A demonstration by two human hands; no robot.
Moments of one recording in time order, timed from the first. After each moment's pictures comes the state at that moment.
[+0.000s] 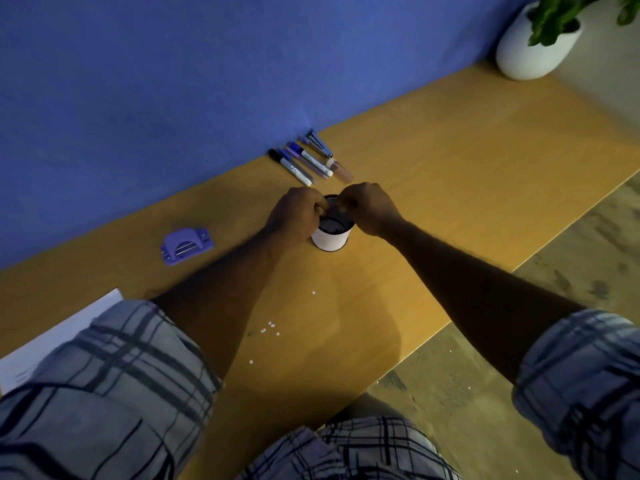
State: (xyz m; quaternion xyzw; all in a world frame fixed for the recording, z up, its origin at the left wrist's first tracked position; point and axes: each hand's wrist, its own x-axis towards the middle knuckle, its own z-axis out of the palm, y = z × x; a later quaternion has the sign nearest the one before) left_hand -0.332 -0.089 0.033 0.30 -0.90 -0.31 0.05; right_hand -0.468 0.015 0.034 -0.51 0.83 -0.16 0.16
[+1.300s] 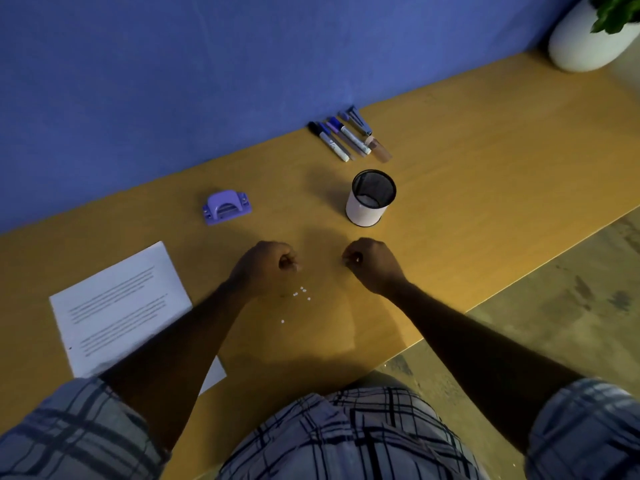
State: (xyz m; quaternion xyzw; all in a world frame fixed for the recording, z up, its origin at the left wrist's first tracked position) left_hand -0.149 -0.069 -0.029 0.35 -0.86 -0.37 -0.01; right_hand -0.347 0.079 -0.038 -0.51 0.80 -0.21 0.22
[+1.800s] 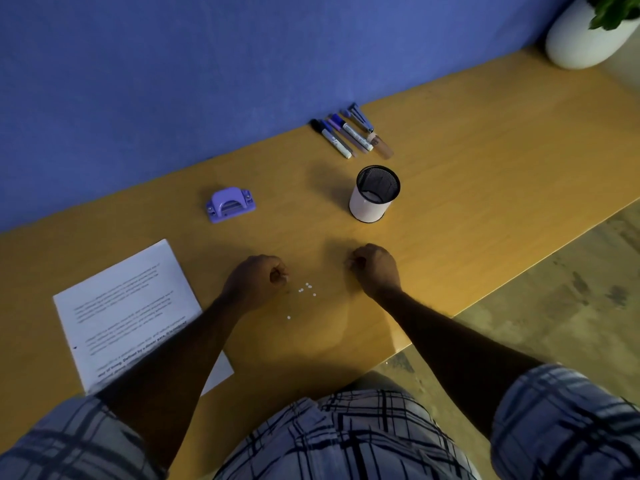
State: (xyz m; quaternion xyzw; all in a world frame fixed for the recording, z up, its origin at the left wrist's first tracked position) left_hand -0.111 -0.065 -0.049 0.36 -0.87 -0.35 0.00; right_hand -0.327 0.085 -0.068 -0.43 0.86 -0.20 0.17
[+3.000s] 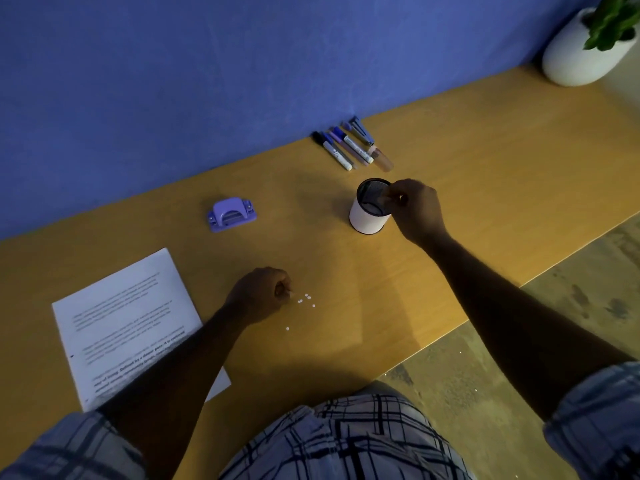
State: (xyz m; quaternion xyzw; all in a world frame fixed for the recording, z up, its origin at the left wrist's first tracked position) left_hand -0.117 -0.060 -0.042 0.32 -0.88 -0.33 -0.06; right_hand -0.419 0.044 0.032 -0.48 0.82 -0.30 0.07
